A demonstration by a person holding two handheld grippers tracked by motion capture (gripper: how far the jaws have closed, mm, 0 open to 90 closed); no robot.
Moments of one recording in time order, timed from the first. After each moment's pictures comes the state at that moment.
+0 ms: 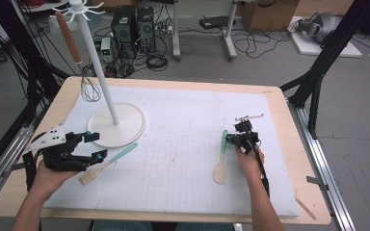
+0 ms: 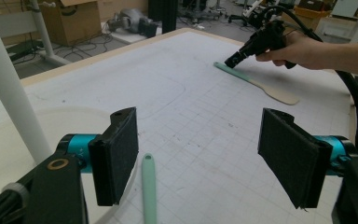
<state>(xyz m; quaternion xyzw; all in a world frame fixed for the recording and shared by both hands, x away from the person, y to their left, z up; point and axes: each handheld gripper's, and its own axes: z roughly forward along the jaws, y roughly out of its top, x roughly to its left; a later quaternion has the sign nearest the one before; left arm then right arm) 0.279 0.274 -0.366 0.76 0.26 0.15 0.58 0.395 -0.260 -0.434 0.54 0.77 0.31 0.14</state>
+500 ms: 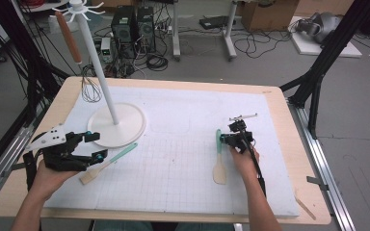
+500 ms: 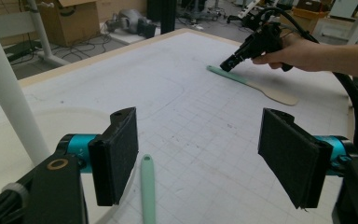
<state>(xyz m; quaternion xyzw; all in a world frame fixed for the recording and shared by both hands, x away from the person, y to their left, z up) 0.280 0.274 -0.366 0.76 0.26 0.15 0.58 0.396 -0.242 -0.435 0.52 0.78 0.33 0.12</state>
